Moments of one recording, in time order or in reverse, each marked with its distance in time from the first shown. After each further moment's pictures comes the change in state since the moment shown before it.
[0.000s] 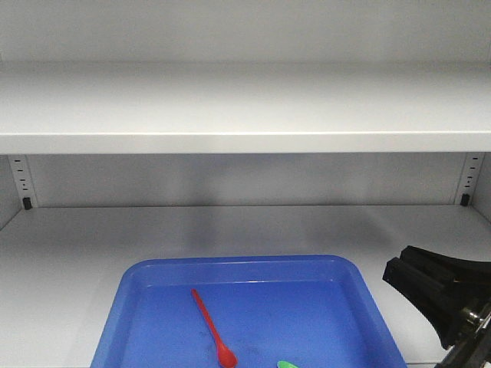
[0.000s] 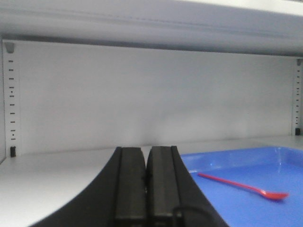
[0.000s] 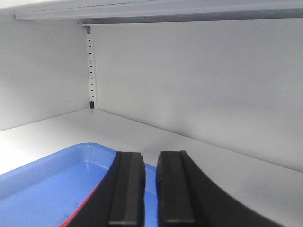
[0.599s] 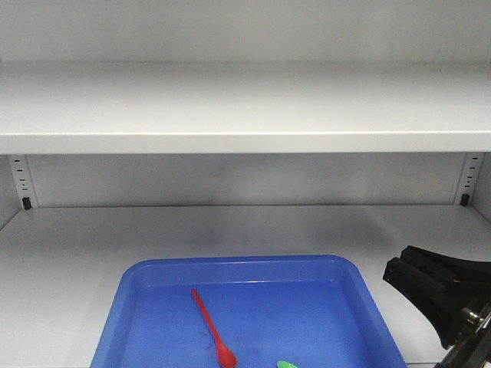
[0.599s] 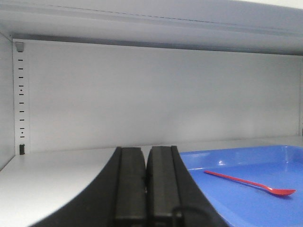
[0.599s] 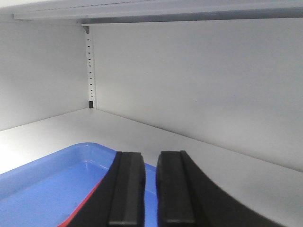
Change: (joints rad) left arm 0.000 -0.057 0.016 -0.001 0.037 0.000; right arm 0.000 0.000 0.000 0.001 0.003 0.000
